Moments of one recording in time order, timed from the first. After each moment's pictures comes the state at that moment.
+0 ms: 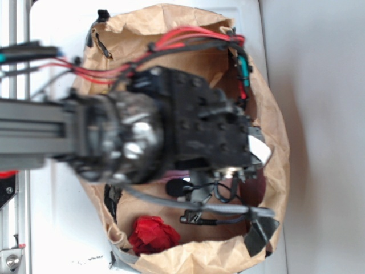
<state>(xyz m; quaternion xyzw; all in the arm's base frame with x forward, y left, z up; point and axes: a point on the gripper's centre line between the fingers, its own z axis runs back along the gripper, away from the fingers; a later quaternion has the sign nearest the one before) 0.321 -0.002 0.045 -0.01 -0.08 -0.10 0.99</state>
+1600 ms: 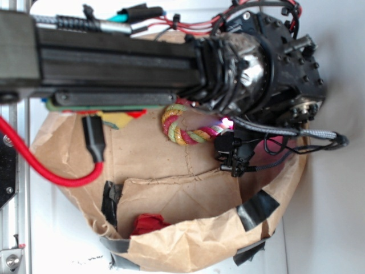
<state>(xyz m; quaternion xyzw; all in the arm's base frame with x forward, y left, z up) 0.359 0.054 0.034 -0.01 -0.05 -0.09 0.99</state>
